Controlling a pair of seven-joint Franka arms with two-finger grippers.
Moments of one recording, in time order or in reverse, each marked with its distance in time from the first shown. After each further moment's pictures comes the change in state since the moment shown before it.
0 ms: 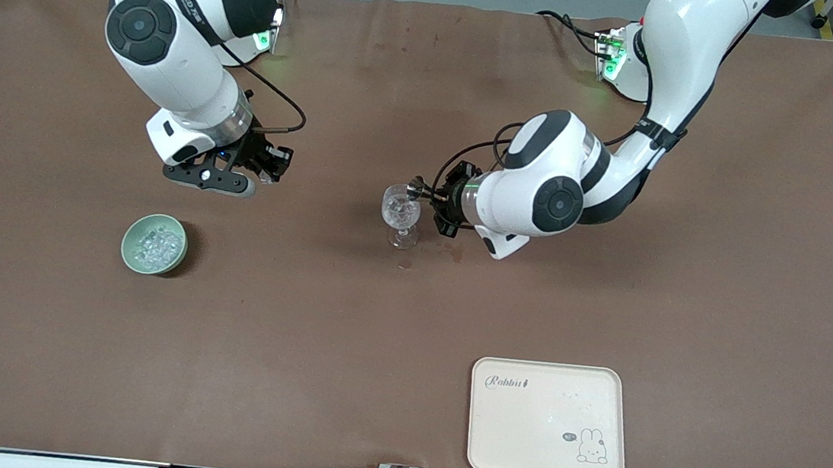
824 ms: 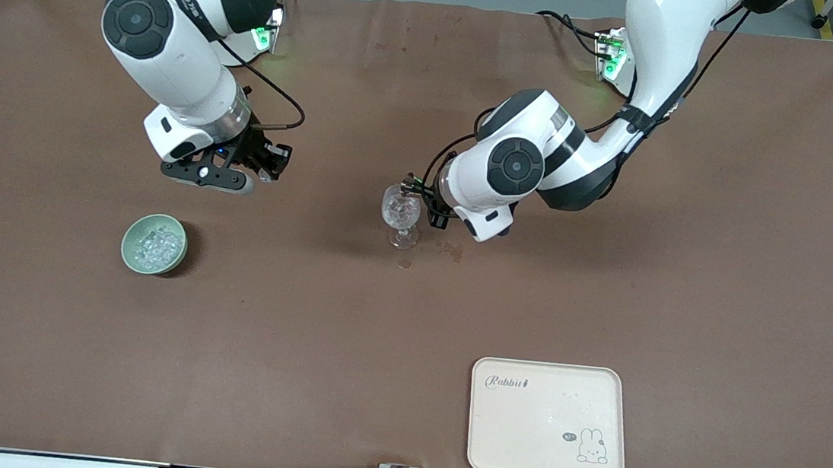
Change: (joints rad) left arm -0.060 0.000 0.002 0.023 0.164 0.006 -0.148; right arm 0.000 -0.008 0.000 0.000 0.000 -0.003 0.000
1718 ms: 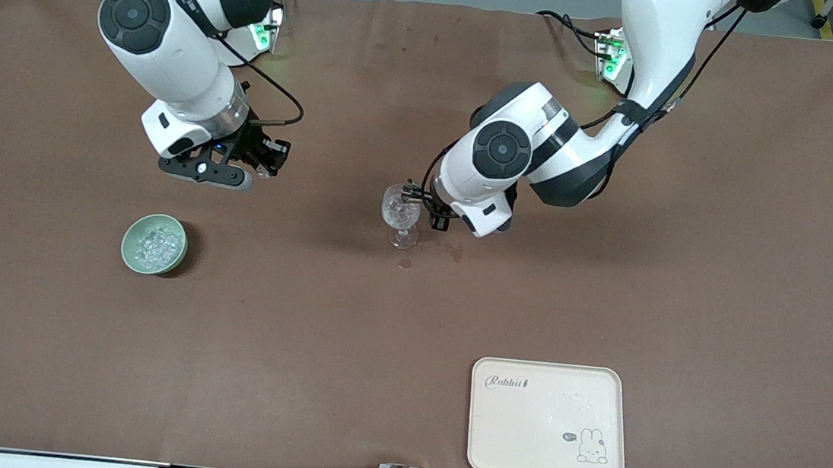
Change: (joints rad) left arm -0.027 0.001 0.003 0.024 0.117 0.001 -0.135; right arm 0.000 -0.011 0.000 0.001 0.000 -0.021 0.000
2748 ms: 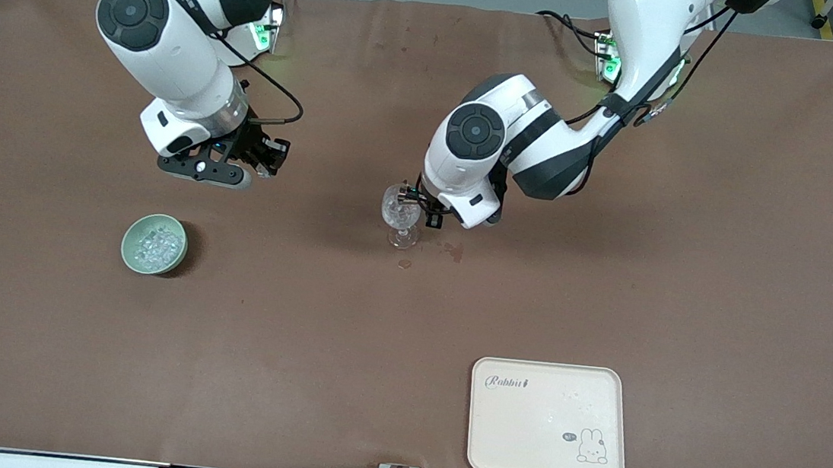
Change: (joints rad) left arm -0.043 0.017 0.007 0.018 0.092 0.000 -0.071; right arm 0.000 -0.004 0.000 0.001 0.000 -0.001 0.000
